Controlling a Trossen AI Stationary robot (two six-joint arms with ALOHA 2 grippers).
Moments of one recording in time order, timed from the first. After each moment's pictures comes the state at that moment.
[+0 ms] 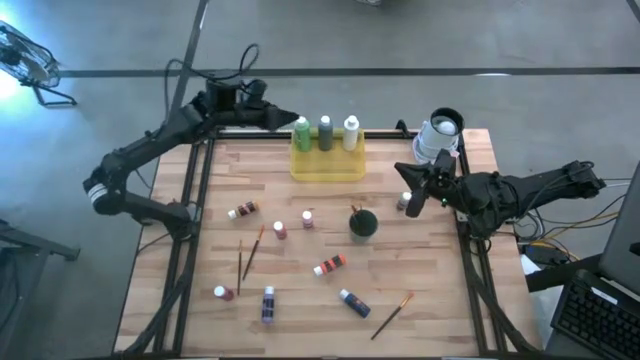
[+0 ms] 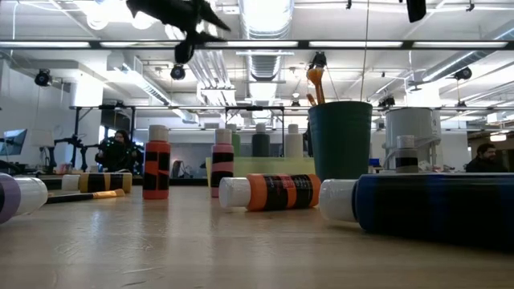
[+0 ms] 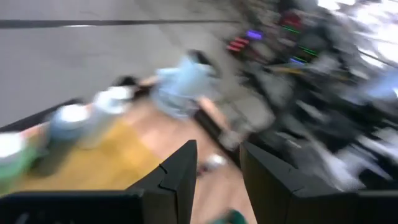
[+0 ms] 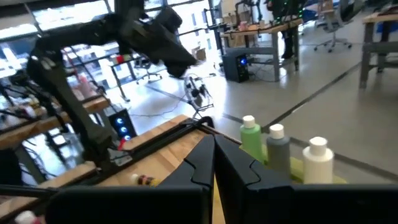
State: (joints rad) left arm 0.69 1.26 1.30 -0.30 0.44 -0.59; right arm 0.25 0.83 0.80 -0.06 0.82 0.33
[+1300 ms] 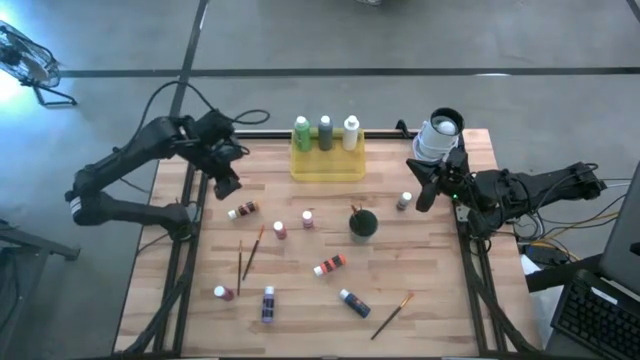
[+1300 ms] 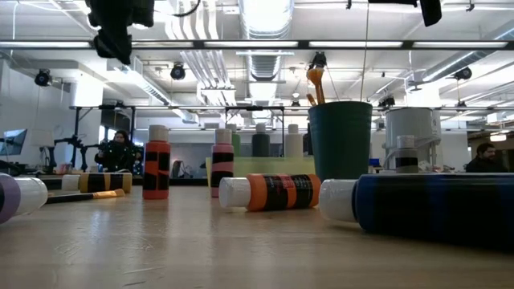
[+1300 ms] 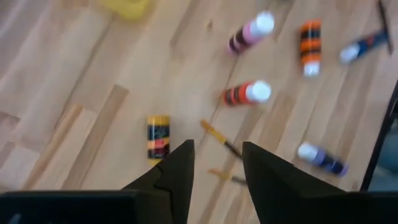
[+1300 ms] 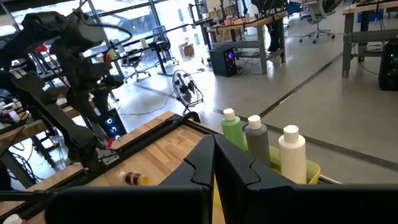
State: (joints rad) left arm 0.54 1.08 1.30 -1.37 0.27 0.00; right arm 0.25 0.73 0.80 -0.21 0.86 0.41
